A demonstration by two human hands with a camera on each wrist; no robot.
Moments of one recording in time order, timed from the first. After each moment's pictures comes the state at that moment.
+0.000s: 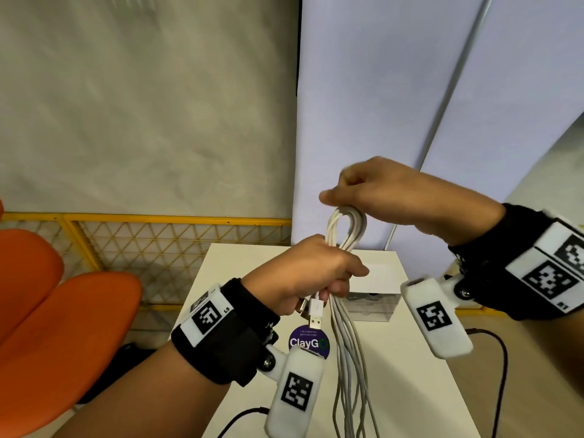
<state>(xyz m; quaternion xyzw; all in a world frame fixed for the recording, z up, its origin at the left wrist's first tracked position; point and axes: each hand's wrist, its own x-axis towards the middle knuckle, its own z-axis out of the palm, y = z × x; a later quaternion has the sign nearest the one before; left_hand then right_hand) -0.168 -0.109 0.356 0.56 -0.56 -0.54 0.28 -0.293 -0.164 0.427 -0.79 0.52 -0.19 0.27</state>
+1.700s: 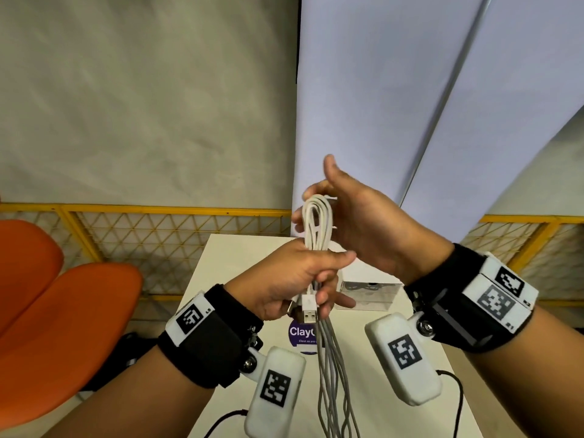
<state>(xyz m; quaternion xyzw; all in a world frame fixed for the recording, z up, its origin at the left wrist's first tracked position) -0.148 -0.110 0.313 0.40 -0.50 -0.68 0.36 -0.273 -0.156 0.367 -0.57 0.35 -0.35 0.66</state>
